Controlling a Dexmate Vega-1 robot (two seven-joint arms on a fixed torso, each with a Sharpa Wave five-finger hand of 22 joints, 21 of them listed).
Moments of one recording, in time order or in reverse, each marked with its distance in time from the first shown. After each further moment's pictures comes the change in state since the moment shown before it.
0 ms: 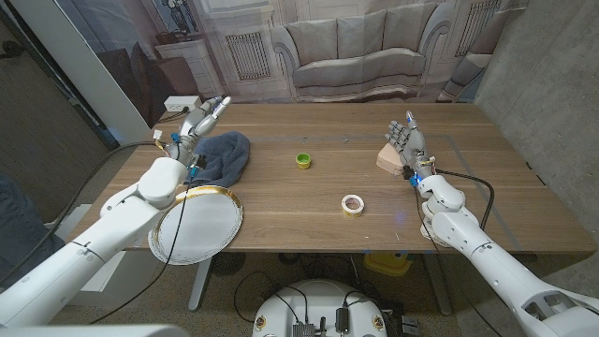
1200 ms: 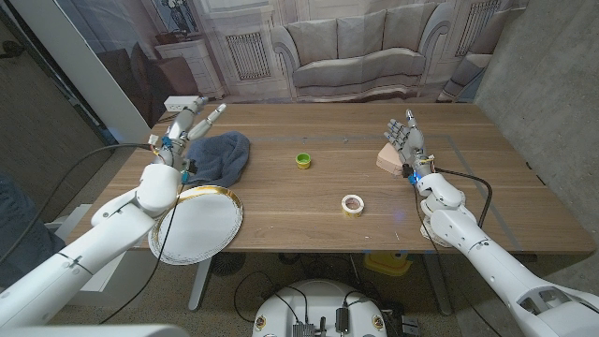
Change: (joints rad) left arm 0.101 0.025 -0.057 -0.103 0.216 0.146 0.159; left_hand 0.029 0.000 0.000 -0.008 0.017 0.044 -0.021 0.008 0.000 0.038 -0.023 0.000 0.000 0.032 -0.003 -0.001 0.000 0.022 0.000 0.000 0.000; right arm 0.022 0.015 -0.002 0.028 0.011 0.006 0.020; right_hand 0.004 0.004 -0.003 -0.003 -0.006 0.014 -0.003 0.008 0.000 0.014 -0.004 0.000 0.000 0.005 -0.005 0.000 0.000 0.011 0.000 0.000 0.000
